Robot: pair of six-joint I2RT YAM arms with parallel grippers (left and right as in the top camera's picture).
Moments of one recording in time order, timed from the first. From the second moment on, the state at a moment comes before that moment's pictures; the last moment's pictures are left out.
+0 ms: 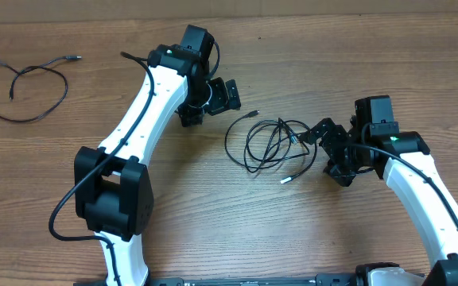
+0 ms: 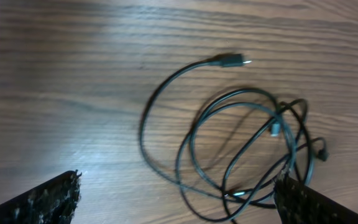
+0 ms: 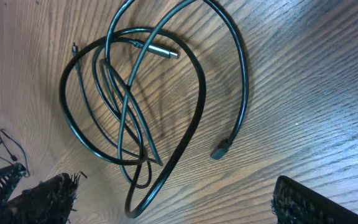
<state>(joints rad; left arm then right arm) -0.34 2.03 1.79 -1.11 0.30 -0.59 0.09 1.40 0.94 -0.76 -0.41 0.91</state>
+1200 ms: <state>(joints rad) -0.44 2.03 1.65 -0.94 0.36 -0.73 0.14 1.41 0.94 -0.79 -0.40 1.15</state>
